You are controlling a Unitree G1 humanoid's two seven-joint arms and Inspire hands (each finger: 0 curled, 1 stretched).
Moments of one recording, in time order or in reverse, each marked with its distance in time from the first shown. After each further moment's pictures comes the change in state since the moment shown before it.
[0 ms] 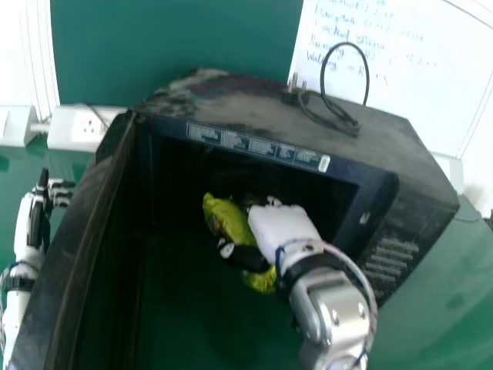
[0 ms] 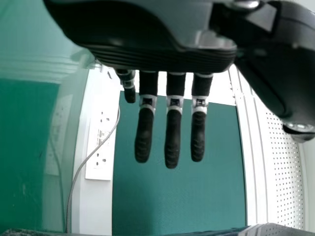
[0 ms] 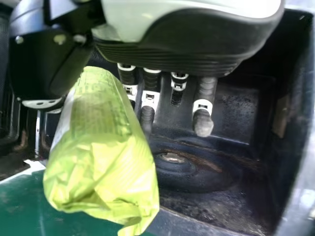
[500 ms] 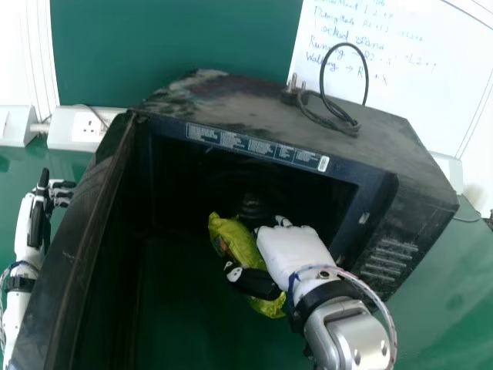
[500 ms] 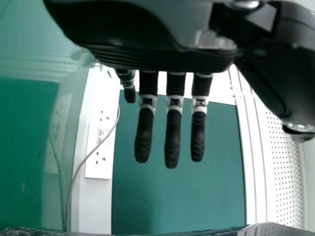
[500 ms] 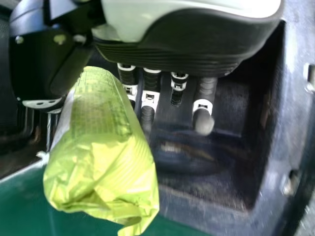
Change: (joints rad) left arm -0.001 0.000 0.000 0.002 -0.001 0.000 -0.005; right arm 0.121 0.017 -0.030 -0.204 -0.019 -0.037 0.110
